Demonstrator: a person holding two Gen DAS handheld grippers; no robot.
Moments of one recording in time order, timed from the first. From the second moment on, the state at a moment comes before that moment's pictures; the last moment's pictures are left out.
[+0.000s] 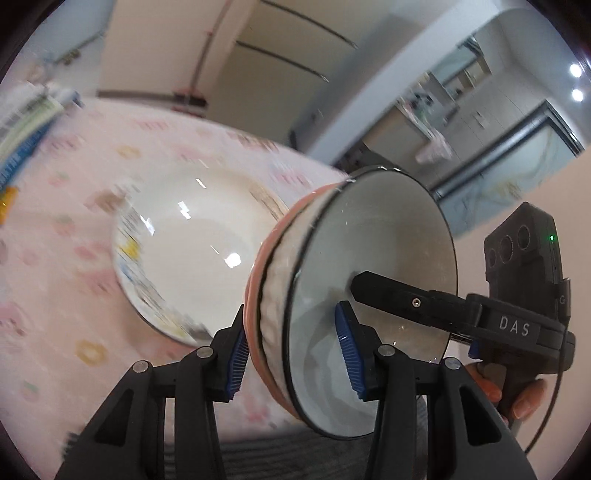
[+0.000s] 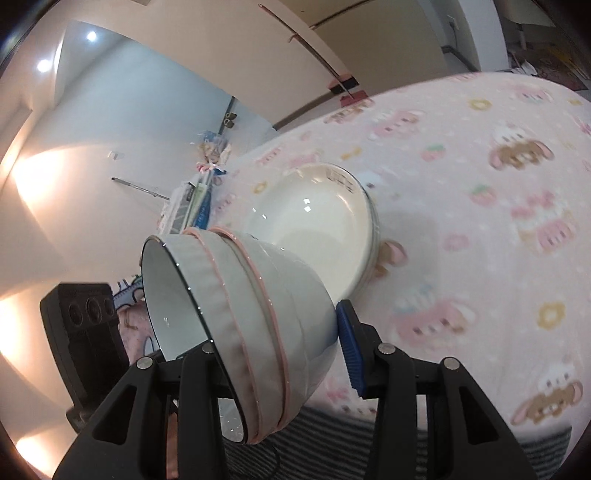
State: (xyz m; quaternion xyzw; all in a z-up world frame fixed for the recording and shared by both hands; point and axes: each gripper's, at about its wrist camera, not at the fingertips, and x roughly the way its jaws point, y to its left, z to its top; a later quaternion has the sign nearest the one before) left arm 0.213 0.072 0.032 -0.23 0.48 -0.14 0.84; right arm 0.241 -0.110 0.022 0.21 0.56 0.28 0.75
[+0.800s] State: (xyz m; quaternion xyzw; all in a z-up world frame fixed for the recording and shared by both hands) left arm 0.277 0.135 -0.043 -0.27 0.48 -0.09 0.83; right arm 0.304 -0.047 -0.046 0.21 0.58 0.30 0.72
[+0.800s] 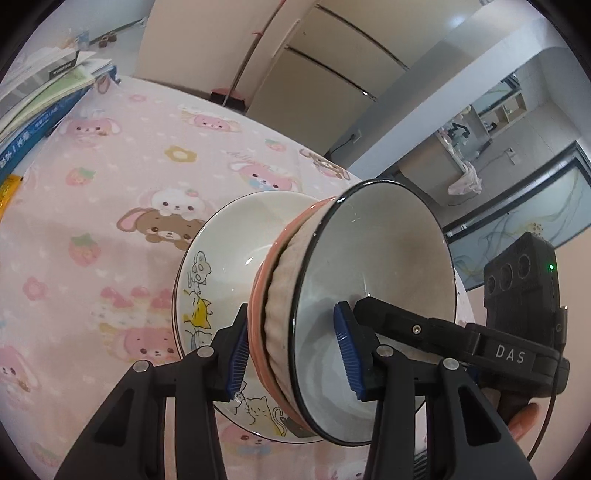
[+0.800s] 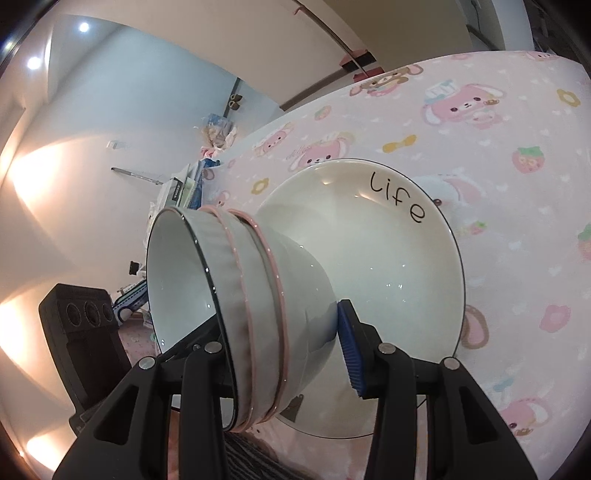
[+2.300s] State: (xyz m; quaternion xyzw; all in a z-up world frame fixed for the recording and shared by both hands) left arm 0.225 0.091 0.028 -0.05 0.30 -0.04 0.95; right arm 0.292 -0.062 -0.001 0.12 0.51 0.28 0.81
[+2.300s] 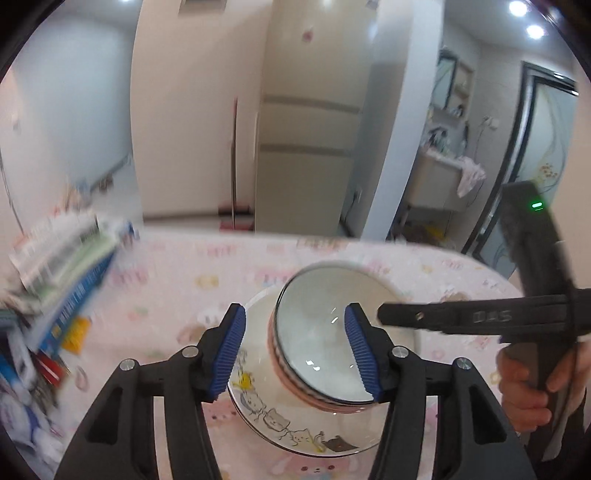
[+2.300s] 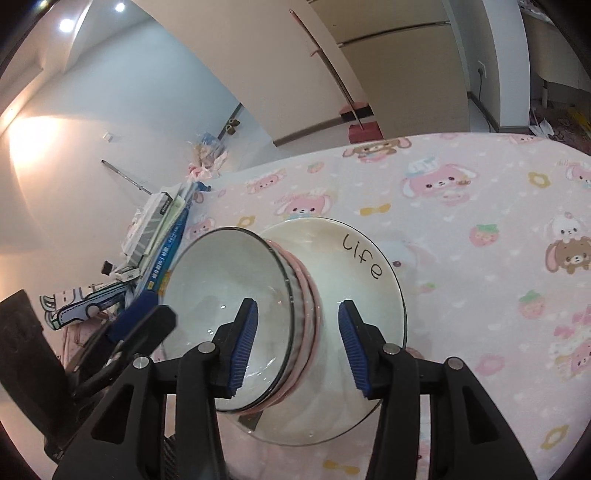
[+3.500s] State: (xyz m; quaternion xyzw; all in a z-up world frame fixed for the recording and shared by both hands) left arm -0.016 0.023 0.167 0.01 0.02 -0.07 1.00; right arm 0.033 -0.172 0.177 0.03 0.10 0.18 0.98
